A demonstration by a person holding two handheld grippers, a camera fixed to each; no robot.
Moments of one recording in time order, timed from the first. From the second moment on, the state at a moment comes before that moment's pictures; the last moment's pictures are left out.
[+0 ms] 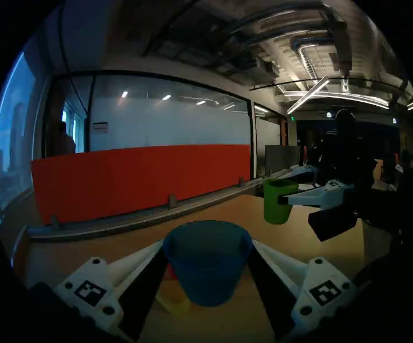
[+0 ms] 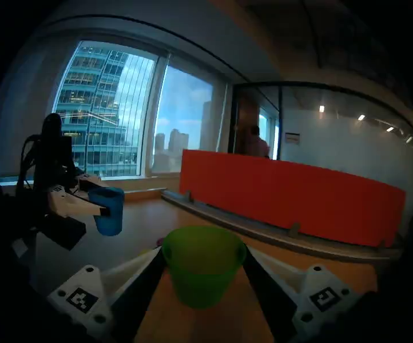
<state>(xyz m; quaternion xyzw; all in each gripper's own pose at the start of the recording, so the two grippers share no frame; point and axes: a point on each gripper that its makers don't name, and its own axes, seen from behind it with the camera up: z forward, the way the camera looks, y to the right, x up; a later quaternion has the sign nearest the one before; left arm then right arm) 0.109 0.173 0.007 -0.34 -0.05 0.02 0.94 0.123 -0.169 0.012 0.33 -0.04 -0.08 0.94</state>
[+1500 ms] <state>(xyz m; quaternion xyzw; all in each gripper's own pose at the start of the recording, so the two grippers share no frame) 0.173 0.182 0.017 -0.31 0.02 0.17 0.94 0.101 -0.222 -0.028 0.42 -0.05 -0.08 0.90</state>
